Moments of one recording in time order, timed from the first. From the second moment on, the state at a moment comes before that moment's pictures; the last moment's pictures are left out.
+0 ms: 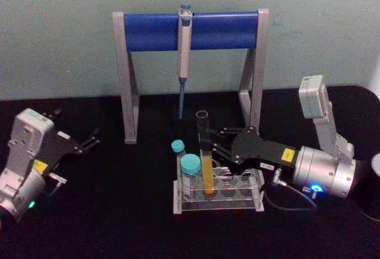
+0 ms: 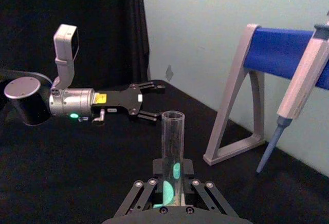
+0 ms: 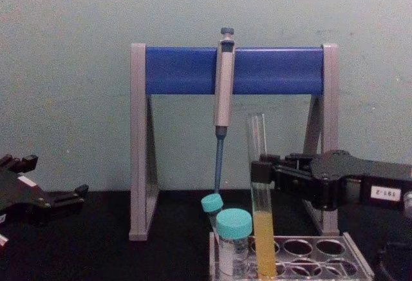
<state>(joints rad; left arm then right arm) -0.20 0.60 0.45 -1.41 -0.25 -0.12 0.03 0.39 0.54 -0.58 -1.42 0.63 -0.01 0.72</state>
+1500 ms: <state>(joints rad) -0.20 0.60 0.45 -1.41 -0.25 -0.12 0.03 0.34 0.56 -0.42 -1.58 0.62 0.03 0.54</state>
